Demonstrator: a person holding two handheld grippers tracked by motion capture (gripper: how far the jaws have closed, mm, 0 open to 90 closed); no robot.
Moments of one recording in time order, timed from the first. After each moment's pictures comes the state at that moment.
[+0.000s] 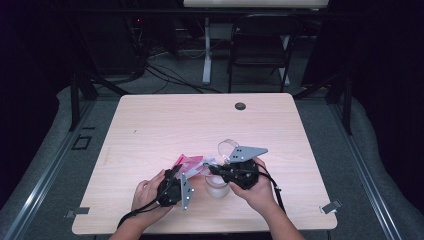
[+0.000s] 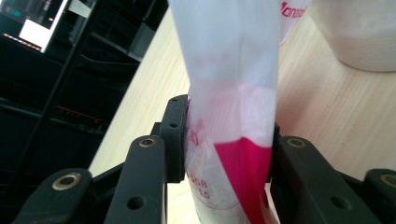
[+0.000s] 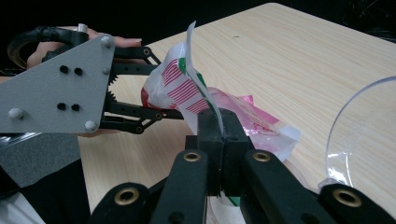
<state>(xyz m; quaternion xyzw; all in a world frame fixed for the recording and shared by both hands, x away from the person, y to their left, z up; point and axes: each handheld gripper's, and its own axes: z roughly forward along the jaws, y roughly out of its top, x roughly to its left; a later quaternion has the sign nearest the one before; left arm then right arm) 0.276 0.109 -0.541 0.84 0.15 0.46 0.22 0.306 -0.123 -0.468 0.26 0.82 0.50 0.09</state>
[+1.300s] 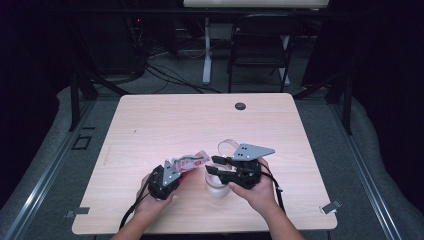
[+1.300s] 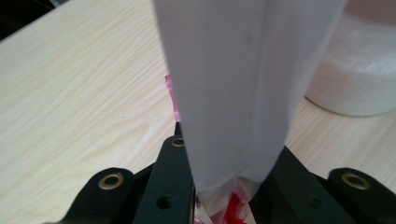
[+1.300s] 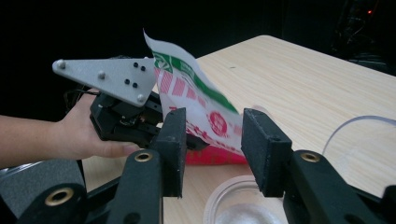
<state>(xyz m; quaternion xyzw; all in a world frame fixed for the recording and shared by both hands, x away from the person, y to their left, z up) 0.309 0.141 -0.549 0.84 0.32 0.25 0.36 0.301 -0.126 -0.455 0.26 0.79 0.55 0.11</state>
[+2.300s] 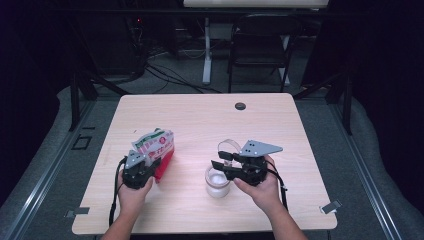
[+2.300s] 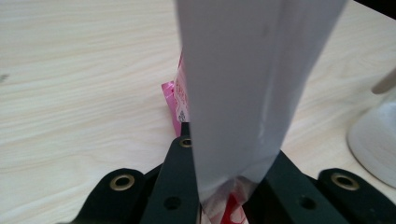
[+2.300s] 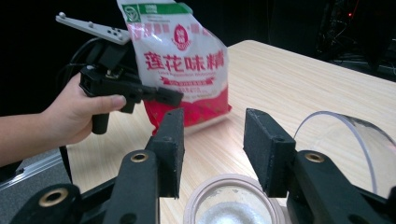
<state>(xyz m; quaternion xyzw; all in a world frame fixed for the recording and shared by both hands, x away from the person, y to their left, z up) 0.328 0.211 -0.536 0.73 0.48 0.22 0.44 0.306 -0.140 -0.453 0.28 0.77 0.56 0.12</state>
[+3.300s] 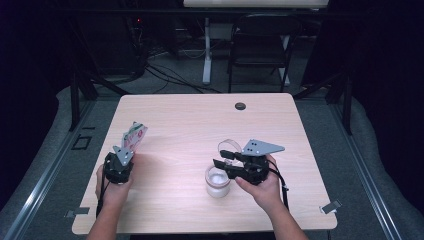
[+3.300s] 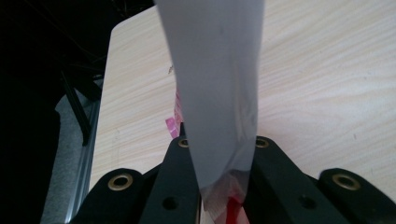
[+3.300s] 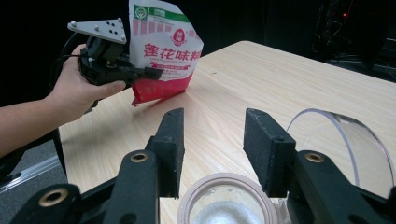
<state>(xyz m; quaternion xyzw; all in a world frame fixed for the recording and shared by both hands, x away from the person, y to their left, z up) 0.339 0.247 -0.535 0.74 0.48 0.39 0.26 0.308 -0.144 -0.454 0.29 0.77 0.56 0.12</state>
